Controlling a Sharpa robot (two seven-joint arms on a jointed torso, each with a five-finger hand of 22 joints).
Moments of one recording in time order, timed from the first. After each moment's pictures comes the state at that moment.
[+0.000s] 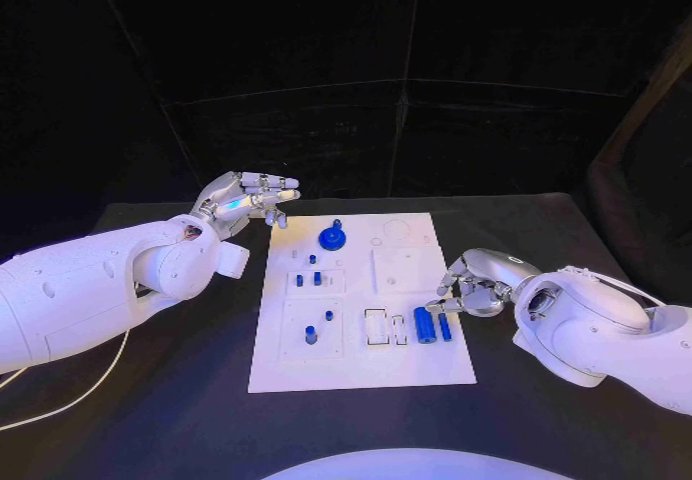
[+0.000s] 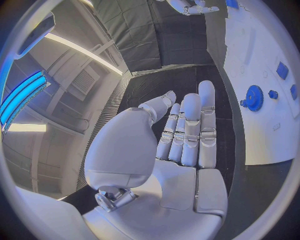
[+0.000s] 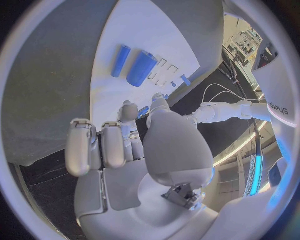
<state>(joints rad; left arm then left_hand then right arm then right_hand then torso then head) 1.25 -0.82 -0.12 1.37 -0.04 -0.13 0.41 1.29 -0.11 0.49 -0.10 0.05 1.01 0.18 0.10 0.07 1.07 0.12 0.20 0.07 1.21 0.03 1.00 0.53 0.17 1.19 0.12 0.60 0.68 1.04 -1.12 -0.02 1.89 -1.48 -0.33 -0.47 1.25 -0.07 -0.18 0.29 0.19 1.04 0.09 0.23 0.13 1.34 0.01 0.90 0.83 1.47 -0.05 1.37 1.16 0.07 1.43 0.05 1.45 1.31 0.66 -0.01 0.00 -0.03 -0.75</state>
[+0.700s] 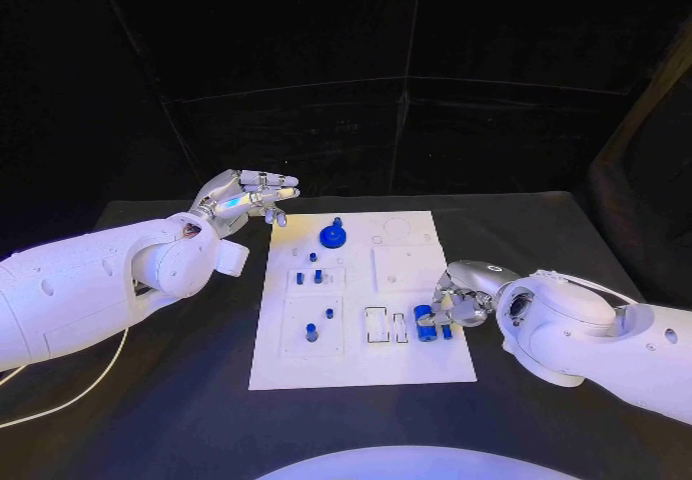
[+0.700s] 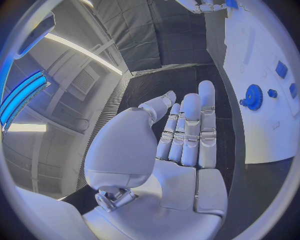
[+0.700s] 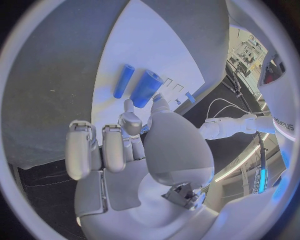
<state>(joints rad) 1.25 -0.82 -0.12 1.37 -0.04 -0.13 0.41 1.29 -0.11 0.49 -0.10 0.05 1.01 0.18 0.10 0.07 1.07 0.12 0.20 0.07 1.21 0.03 1.00 0.53 0.17 1.19 0.12 0.60 0.69 1.02 -1.04 -0.02 1.86 -1.54 -0.22 -0.54 1.23 -0.06 -0.19 0.29 0.20 1.05 0.09 0.27 0.16 1.37 0.01 1.06 1.03 1.47 -0.05 1.43 1.28 0.05 1.45 0.05 1.48 1.31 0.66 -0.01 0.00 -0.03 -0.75</state>
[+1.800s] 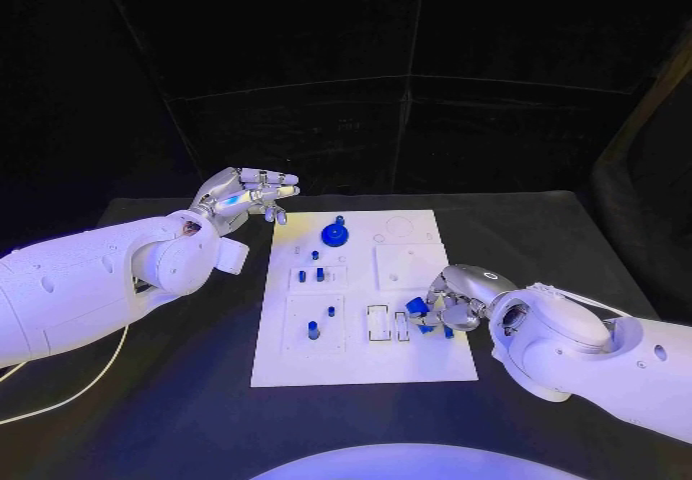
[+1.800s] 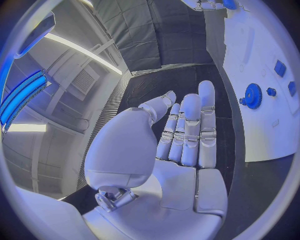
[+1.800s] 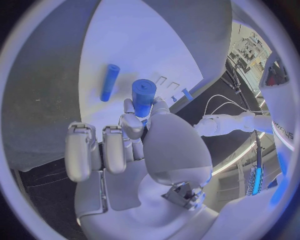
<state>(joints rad) 1.25 -0.83 -0.12 1.37 -0.04 -0.13 0.41 1.29 -0.11 0.49 -0.10 0.05 1.01 0.18 0.10 0.07 1.07 0.12 0.20 0.07 1.20 0.02 1.00 0.53 0.17 1.19 0.12 0.60 0.68 0.97 -1.02 -0.02 1.87 -1.57 -0.35 -0.55 1.28 0.03 -0.18 0.28 0.37 1.09 0.07 0.30 0.19 1.39 -0.01 1.10 1.11 1.47 -0.07 1.45 1.31 0.04 1.47 0.05 1.50 1.31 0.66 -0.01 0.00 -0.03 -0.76</state>
